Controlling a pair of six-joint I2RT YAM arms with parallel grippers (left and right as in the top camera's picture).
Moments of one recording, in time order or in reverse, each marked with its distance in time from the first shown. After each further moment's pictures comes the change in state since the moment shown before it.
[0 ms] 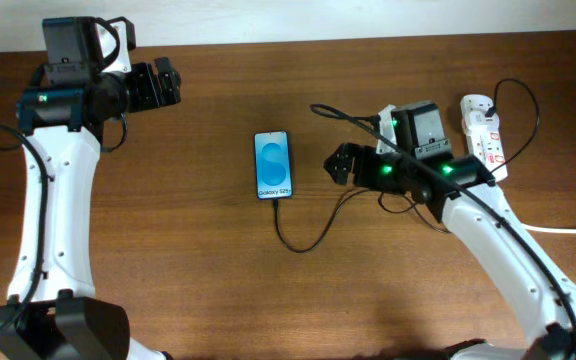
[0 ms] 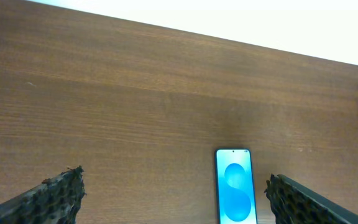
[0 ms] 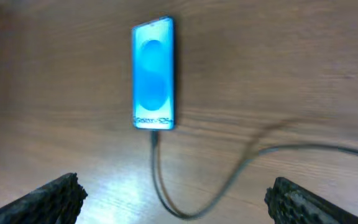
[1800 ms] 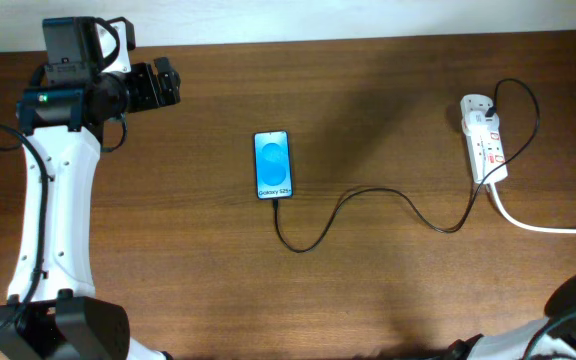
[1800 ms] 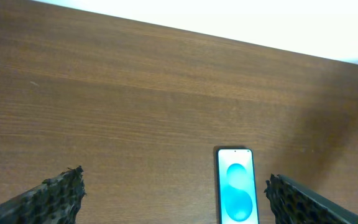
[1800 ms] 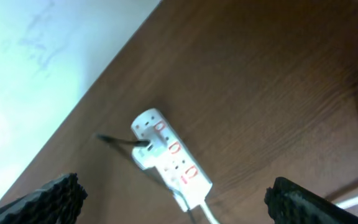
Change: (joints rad) left arm 0.000 0.000 0.000 -0.001 -0.008 0.000; right arm -1.054 0.354 0.787 -0.388 -0.079 -0.275
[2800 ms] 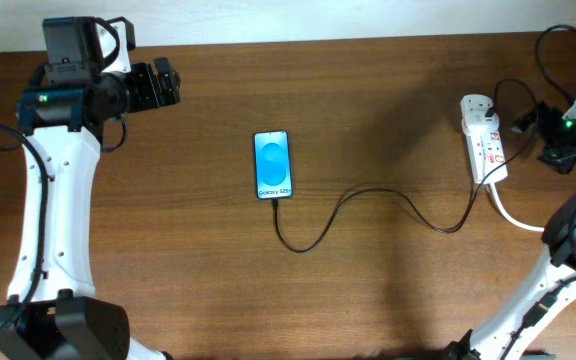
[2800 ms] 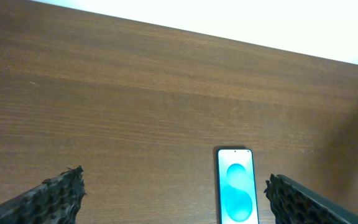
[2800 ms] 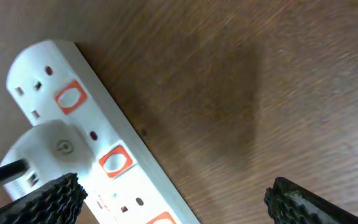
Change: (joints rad) left arm 0.000 0.000 0.000 0.000 0.000 0.000; right arm 0.182 0.493 0.001 0.072 0.047 -0.031
